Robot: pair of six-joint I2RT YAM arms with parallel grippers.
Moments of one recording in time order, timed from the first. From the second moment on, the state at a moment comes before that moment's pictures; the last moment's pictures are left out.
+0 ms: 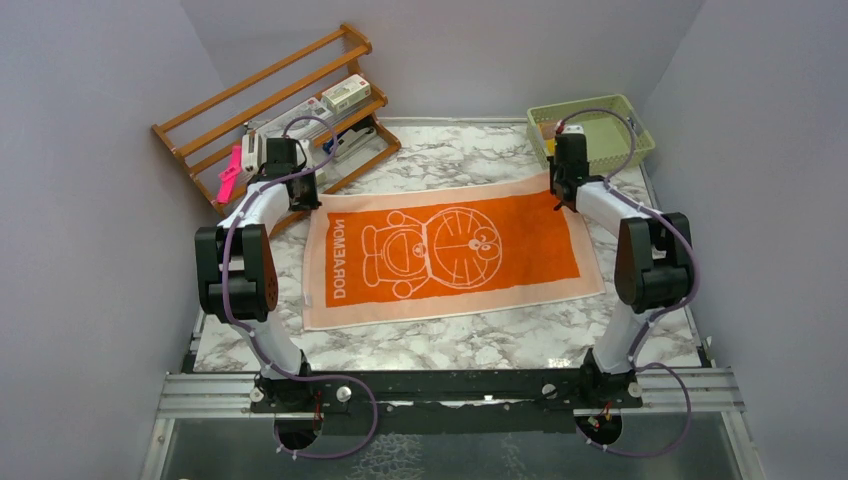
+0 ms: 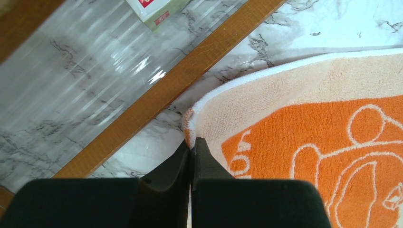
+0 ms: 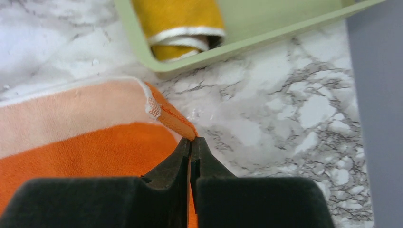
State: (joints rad) left arm 0.06 1.77 1.25 -0.39 0.13 -0.07; right arm 0.14 1.85 1.22 -0.07 0.38 -0.03
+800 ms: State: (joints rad) left arm 0.06 1.90 1.41 -0.25 0.19 -0.02; right arm -0.10 1.70 1.12 -0.17 0.27 0.25
